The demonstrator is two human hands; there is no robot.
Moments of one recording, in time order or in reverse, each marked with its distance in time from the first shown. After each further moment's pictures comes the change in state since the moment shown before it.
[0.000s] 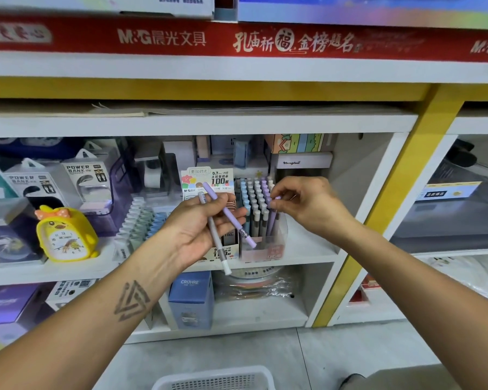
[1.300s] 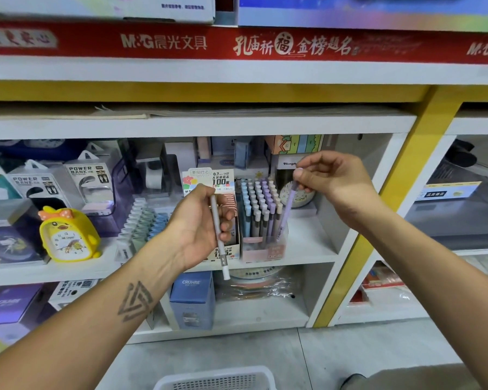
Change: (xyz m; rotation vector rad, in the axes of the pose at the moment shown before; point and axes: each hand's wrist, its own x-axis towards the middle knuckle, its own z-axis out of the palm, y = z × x) left_hand -0.005 0.004 0.007 0.134 -0.040 -0.072; right_hand 0.005 0.000 -0.038 0.675 0.171 0.172
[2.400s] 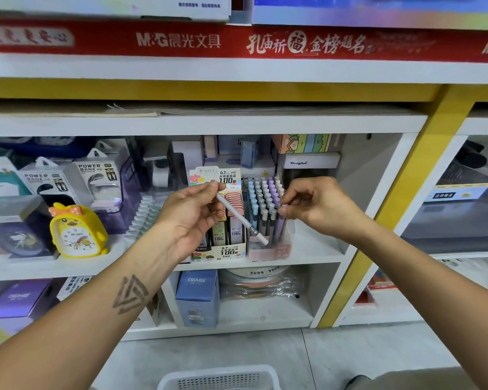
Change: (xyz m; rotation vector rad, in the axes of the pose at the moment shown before) left_hand 0.006 0.007 -0.025 -0.072 0.107 0.272; right_hand -0.011 0.021 0.024 -0.514 -0.249 -0.073
